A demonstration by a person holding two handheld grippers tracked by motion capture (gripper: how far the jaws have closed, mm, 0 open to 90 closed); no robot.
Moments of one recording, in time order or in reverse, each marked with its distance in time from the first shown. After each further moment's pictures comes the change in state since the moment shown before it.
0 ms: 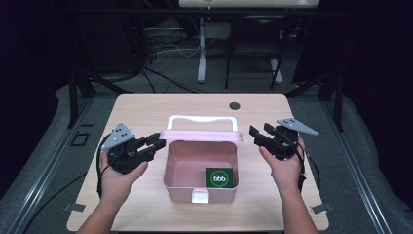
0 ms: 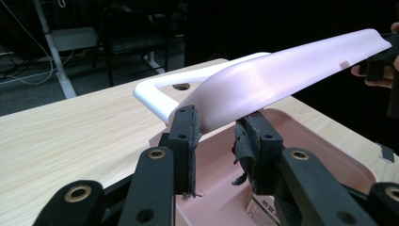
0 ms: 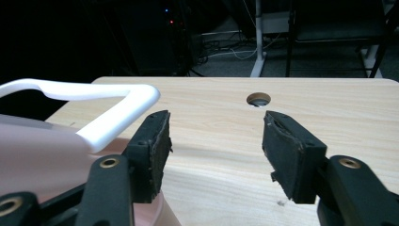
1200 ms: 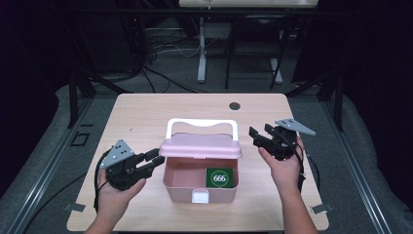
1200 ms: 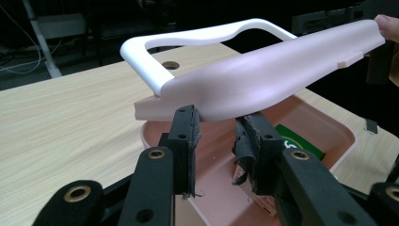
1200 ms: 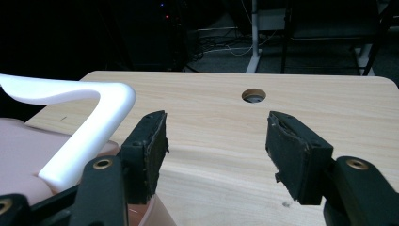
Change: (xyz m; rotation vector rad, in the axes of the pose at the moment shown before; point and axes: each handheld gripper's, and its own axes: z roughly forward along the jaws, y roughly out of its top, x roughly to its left) left arm -0.011 -0.030 -0.012 0.037 -0.025 0.010; right arm 0.000 -0.003 0.003 0.010 -0.018 -0.015
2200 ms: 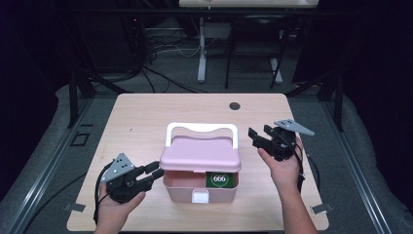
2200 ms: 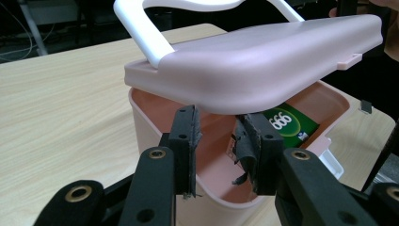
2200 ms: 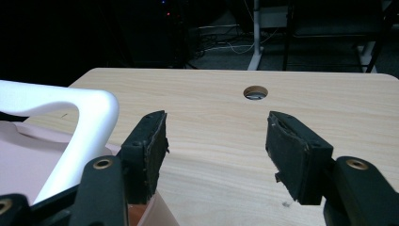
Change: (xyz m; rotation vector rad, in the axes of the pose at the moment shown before) left arm -0.006 -0.033 -0.004 0.029 -0.016 -0.014; right arm 0.000 -0.003 0.002 0.010 0.008 -0.002
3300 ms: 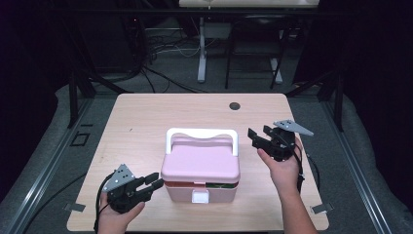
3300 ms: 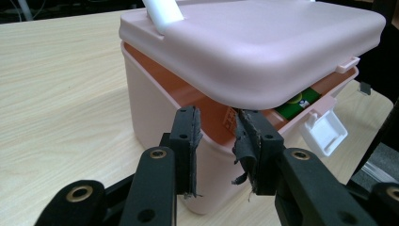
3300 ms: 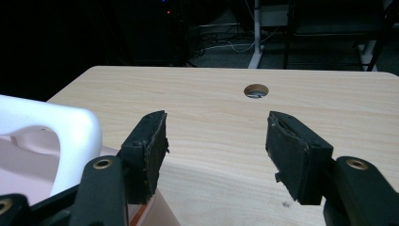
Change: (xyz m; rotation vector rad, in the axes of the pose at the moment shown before) left arm 0.000 -0.032 0.001 0.053 -0.008 -0.030; right arm 0.000 -0.001 0.001 0.005 0.000 -0.004
